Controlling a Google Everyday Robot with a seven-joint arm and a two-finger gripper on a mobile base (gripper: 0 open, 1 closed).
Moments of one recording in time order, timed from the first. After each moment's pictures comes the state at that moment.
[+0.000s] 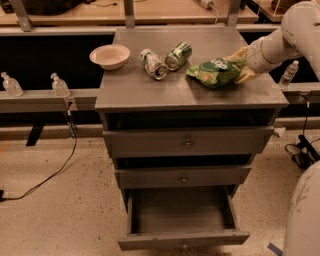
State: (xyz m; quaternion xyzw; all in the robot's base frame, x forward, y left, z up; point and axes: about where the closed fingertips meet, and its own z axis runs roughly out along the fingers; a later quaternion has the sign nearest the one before) arm 0.777 -0.284 0.854 -0.74 0.57 -0.18 0.31
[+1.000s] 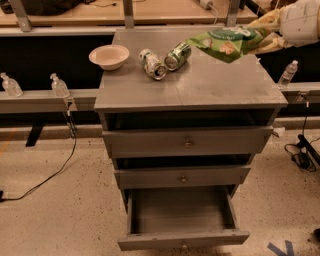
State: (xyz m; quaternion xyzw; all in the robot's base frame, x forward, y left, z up) arm 0.707 -0.258 1.002 -0.70 0.47 -0.08 0.54
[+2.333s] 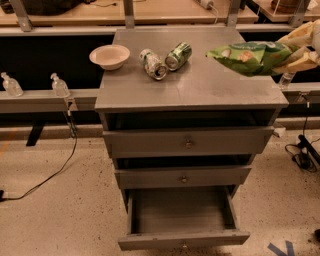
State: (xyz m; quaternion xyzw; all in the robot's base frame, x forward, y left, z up) arm 0.618 -0.302 1.000 -0.63 0.60 -0.08 0.48
